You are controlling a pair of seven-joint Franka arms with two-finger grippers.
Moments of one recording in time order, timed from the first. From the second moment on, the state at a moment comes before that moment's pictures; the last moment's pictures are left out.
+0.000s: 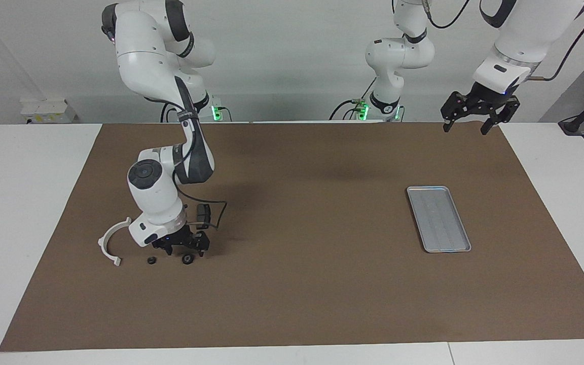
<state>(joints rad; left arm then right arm) -0.07 -0.09 -0.01 -1.66 -0.03 1.59 0.08 0.03 0.50 0.08 -1.72 -0.06 2.33 0.24</state>
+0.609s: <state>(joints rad) -0.07 -0.09 -0.01 -1.66 -0.03 1.59 0.08 0.00 0.44 0.08 -1.72 -0.06 2.25 0.24</state>
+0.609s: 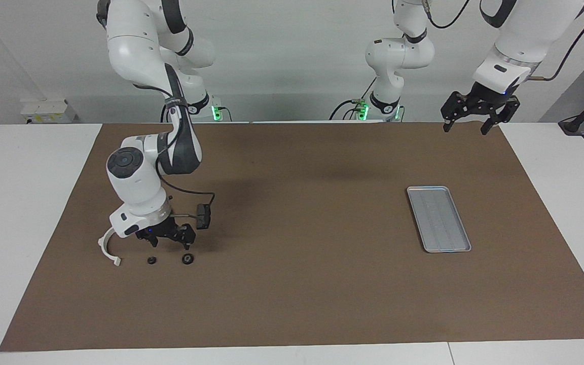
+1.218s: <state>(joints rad) -0.07 -0.09 -0.01 -1.66 -0.03 1.59 0.08 -0.01 0.44 0.07 -1.72 -0.06 2.25 0.24</state>
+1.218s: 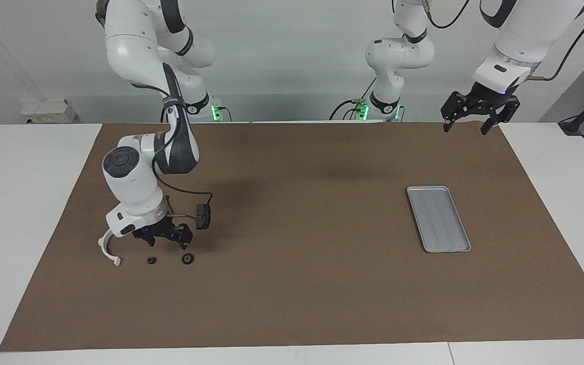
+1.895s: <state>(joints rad) -0.07 -0.09 -0.01 -1.66 -0.03 1.59 0.08 -0.03 0.42 0.07 -1.71 -0.06 2.25 0.24</state>
